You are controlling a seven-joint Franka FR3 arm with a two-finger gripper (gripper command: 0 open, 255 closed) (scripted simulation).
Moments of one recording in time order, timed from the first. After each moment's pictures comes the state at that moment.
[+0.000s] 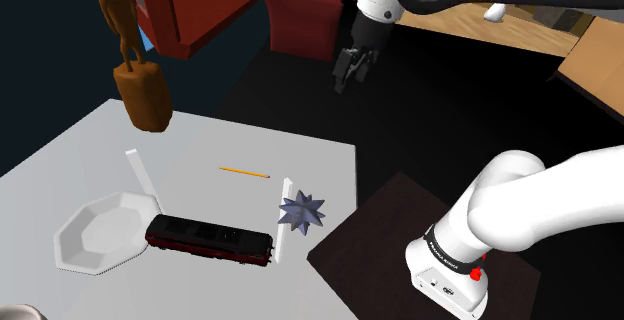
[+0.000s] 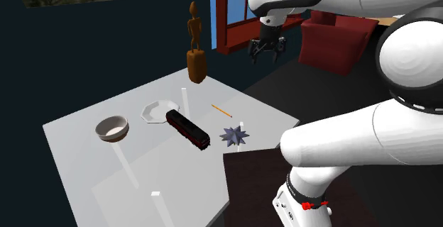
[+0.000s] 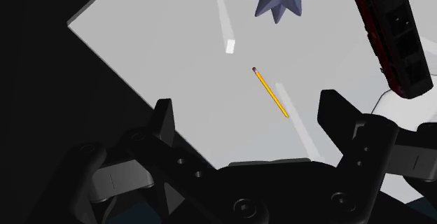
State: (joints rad) arm 0.06 -0.62 0.08 -2.37 0.03 1.86 0.01
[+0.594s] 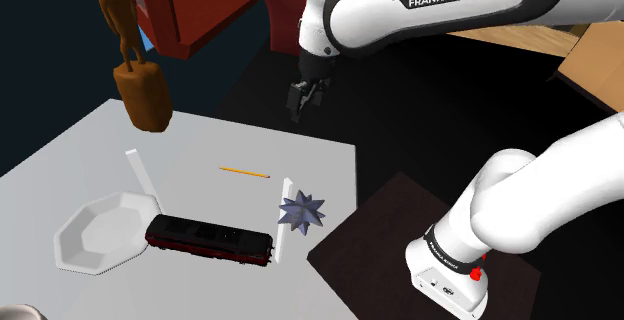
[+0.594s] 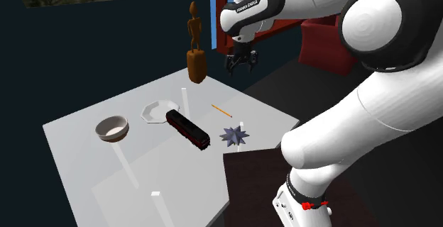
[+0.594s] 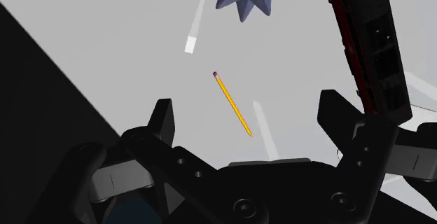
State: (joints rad) arm 0.13 -0.35 0.19 -2.31 0.05 2.01 0.06
